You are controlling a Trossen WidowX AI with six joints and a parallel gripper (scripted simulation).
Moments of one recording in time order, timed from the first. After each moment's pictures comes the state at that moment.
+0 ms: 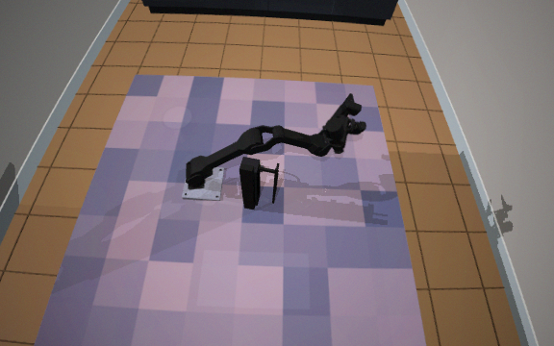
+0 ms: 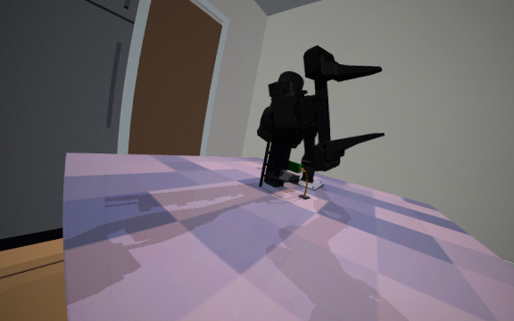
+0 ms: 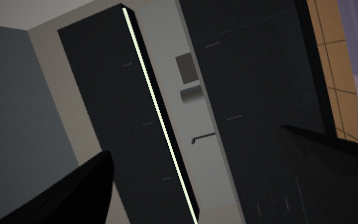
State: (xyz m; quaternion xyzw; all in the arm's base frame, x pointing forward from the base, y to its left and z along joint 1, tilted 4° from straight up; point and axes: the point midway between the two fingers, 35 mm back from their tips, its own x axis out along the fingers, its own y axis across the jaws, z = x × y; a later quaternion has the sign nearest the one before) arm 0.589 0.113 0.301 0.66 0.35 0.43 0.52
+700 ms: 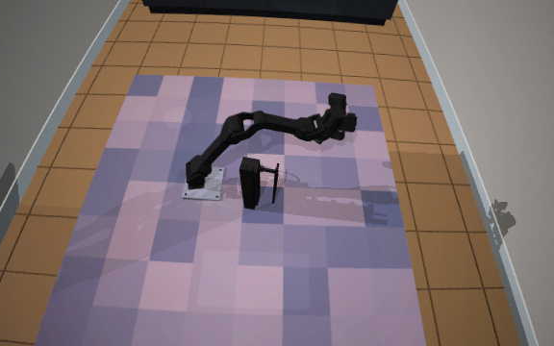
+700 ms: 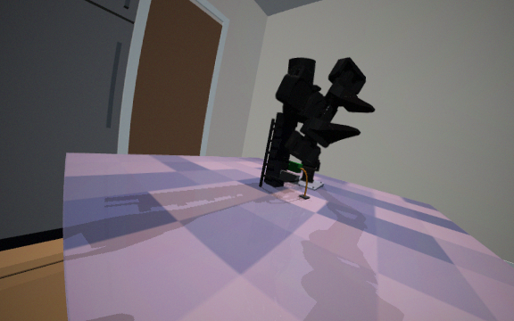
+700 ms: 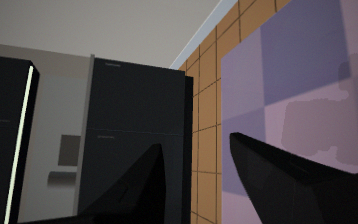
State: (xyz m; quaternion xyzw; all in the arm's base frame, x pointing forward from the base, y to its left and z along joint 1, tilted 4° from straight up) arm 0.582 0.104 0.284 0.49 0.25 0.29 0.79
